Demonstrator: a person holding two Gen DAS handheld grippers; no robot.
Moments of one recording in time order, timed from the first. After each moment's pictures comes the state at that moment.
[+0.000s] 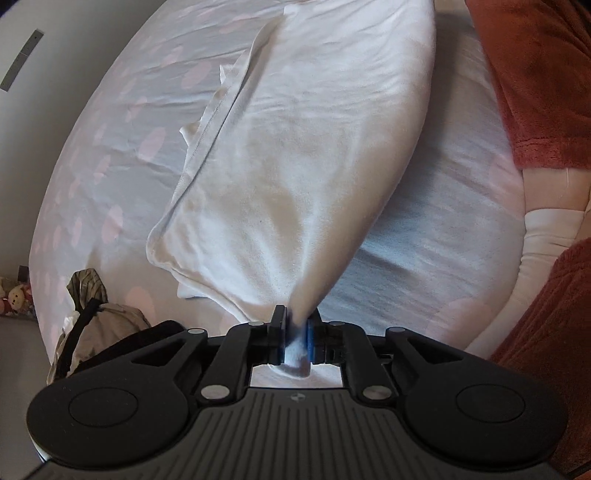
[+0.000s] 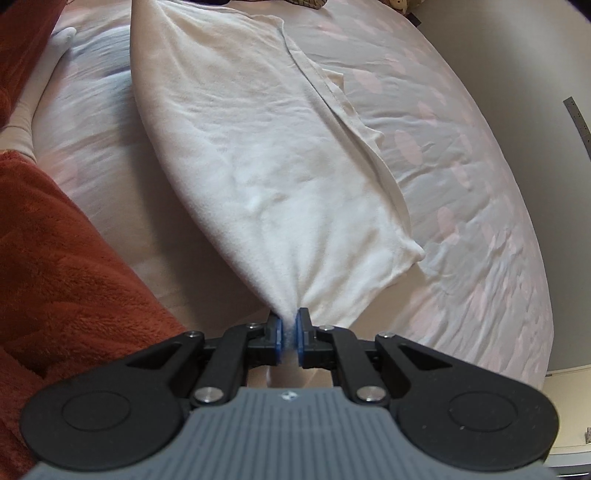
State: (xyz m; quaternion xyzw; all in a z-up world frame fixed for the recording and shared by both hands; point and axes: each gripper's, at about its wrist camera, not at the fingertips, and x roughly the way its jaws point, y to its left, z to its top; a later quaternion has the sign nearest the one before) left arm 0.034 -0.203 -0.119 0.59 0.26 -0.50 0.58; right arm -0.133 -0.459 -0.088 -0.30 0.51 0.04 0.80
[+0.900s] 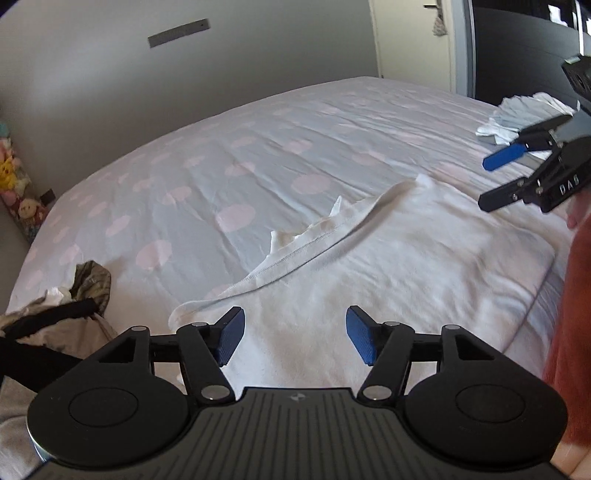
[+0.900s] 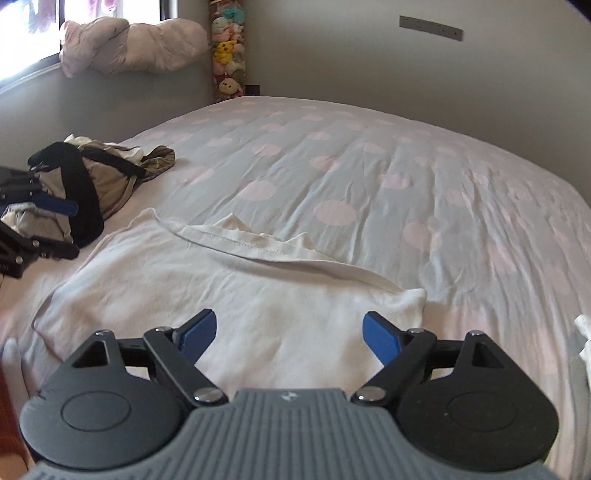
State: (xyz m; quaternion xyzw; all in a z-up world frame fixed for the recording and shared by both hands) left arm 0.084 -0.244 -0.088 0.28 0.27 -0.50 0.78; right arm -0.065 -0.487 -0.067 0.05 0.34 -0.10 0.93
